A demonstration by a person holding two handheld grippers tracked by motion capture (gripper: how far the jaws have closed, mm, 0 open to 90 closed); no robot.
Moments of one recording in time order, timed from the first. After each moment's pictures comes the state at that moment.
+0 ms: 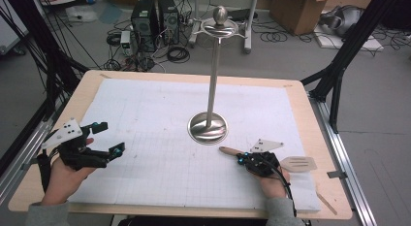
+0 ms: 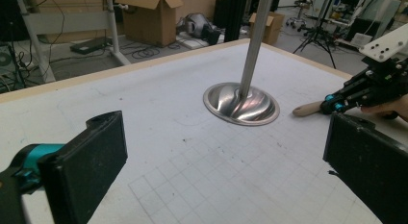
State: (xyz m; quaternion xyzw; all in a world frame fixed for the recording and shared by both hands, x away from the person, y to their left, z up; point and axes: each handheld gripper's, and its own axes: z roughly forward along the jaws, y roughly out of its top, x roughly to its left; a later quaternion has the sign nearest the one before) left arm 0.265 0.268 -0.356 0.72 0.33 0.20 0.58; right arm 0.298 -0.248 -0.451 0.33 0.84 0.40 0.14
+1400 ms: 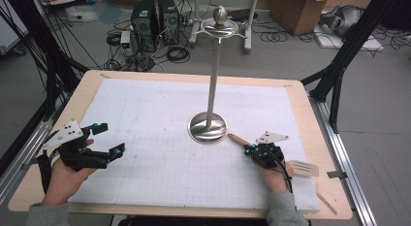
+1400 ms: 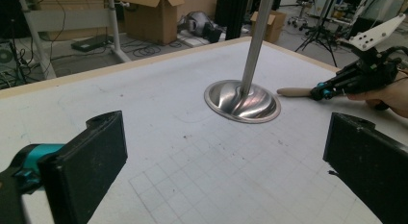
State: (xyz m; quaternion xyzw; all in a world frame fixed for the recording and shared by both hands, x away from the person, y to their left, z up) left arm 0.264 0.267 -0.359 0.72 0.33 0.20 0.58; right arm 0.319 -0.263 -0.451 0.38 0.82 0.38 0.18
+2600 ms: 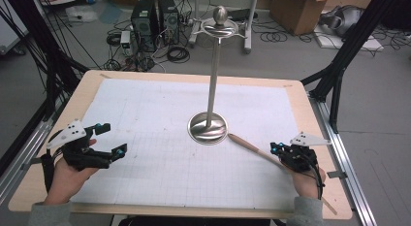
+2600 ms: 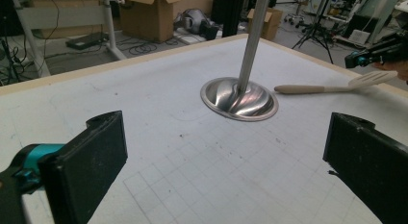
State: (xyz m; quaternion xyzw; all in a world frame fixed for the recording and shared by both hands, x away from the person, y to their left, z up) left arm 0.267 0.264 -0.362 0.72 0.33 0.19 0.58; right arm 0.285 -0.331 -0.403 0.41 0.78 0.43 0.21
